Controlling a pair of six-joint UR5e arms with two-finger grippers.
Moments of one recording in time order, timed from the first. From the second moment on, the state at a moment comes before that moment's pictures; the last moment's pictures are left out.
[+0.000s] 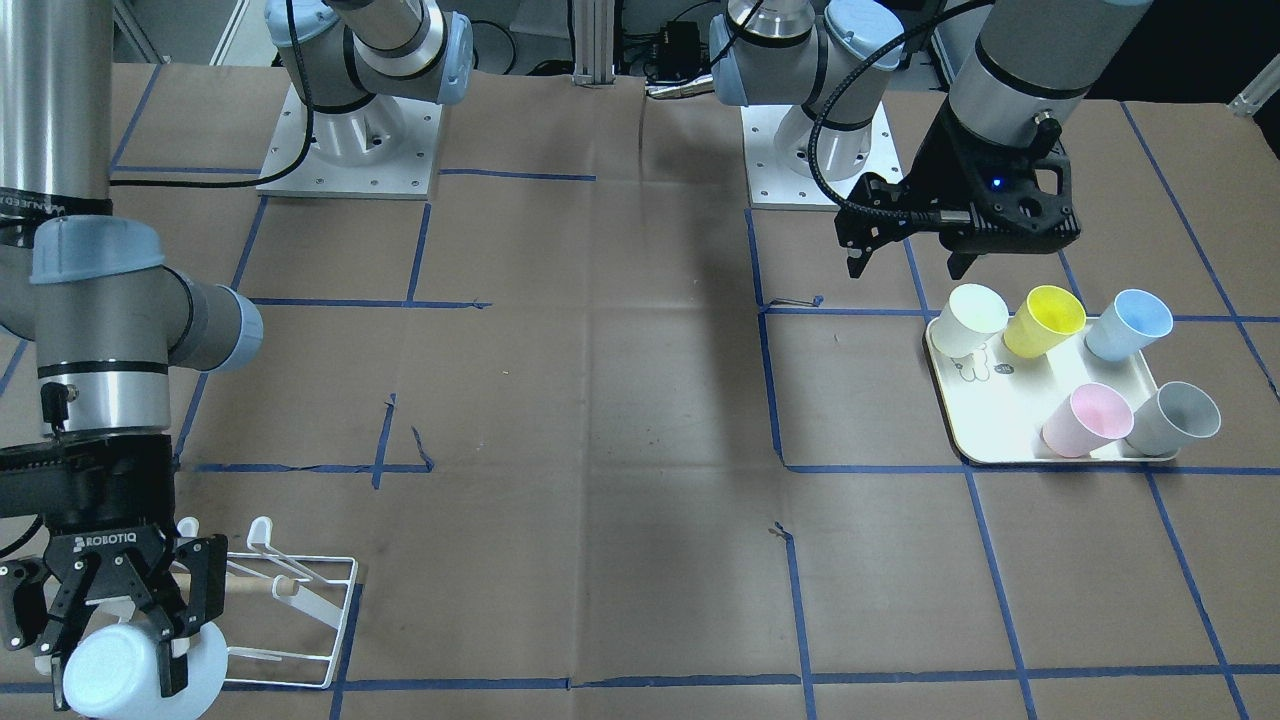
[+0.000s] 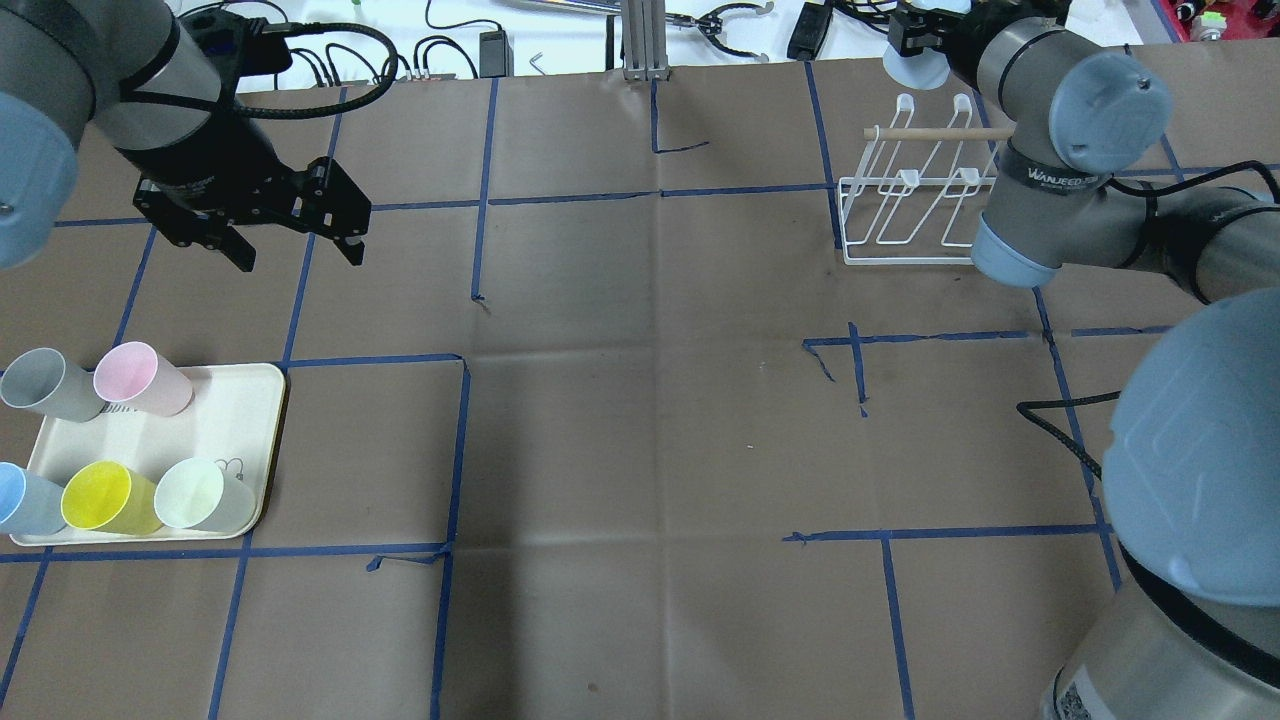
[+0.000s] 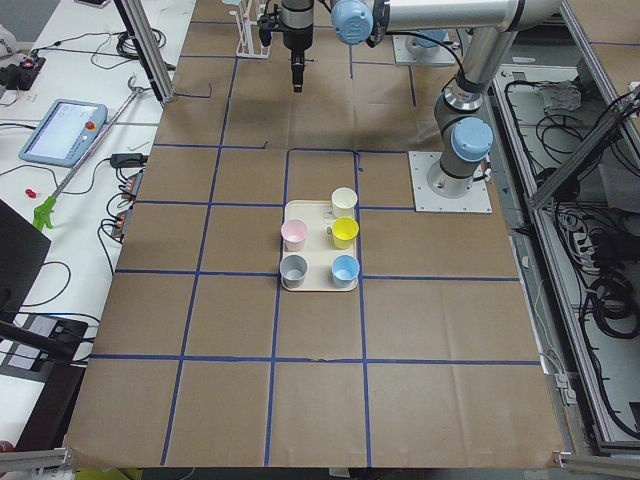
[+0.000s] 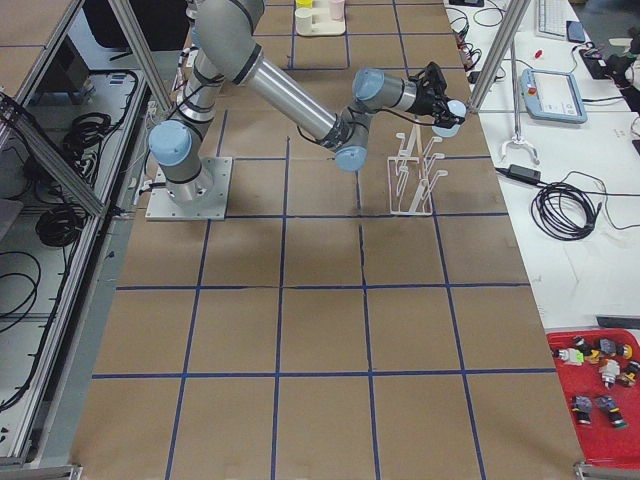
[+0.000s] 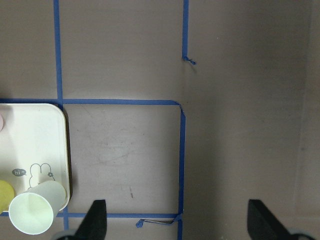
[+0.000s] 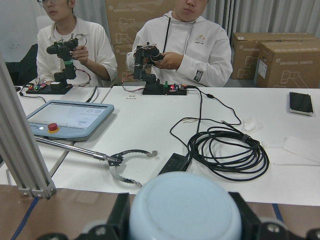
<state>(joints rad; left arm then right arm) -1.47 -1.52 -1.65 -1.53 1.57 0.11 1.39 -1.02 1.72 -3.41 -1.29 -0.09</state>
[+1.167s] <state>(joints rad) -0.99 -1.36 -2.08 -1.28 1.58 0.65 1.40 -1.00 1.80 -3.41 -1.31 -0.09</state>
